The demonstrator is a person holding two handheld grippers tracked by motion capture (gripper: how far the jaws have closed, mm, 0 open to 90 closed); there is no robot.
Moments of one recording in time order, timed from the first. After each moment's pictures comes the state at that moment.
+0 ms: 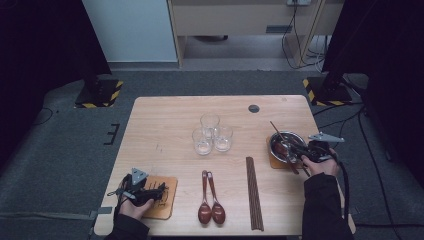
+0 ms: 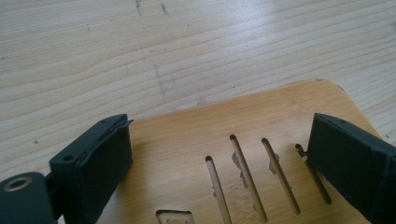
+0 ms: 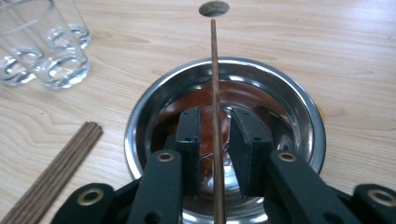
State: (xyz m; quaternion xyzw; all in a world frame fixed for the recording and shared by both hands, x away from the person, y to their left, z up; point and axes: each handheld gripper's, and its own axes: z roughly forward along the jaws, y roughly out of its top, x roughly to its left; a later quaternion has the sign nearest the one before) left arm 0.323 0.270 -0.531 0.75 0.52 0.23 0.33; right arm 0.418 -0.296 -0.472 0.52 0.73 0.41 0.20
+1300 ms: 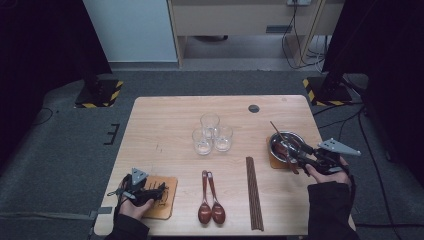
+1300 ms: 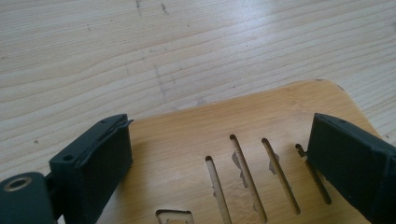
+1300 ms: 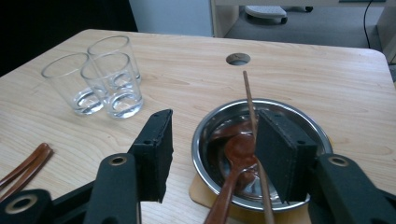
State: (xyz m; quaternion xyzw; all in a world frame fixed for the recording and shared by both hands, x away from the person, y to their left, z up) left arm 0.323 0.270 -0.532 0.75 0.52 0.23 0.33; right arm 0.363 -0.283 -0.429 0.48 0.70 0.48 0.23
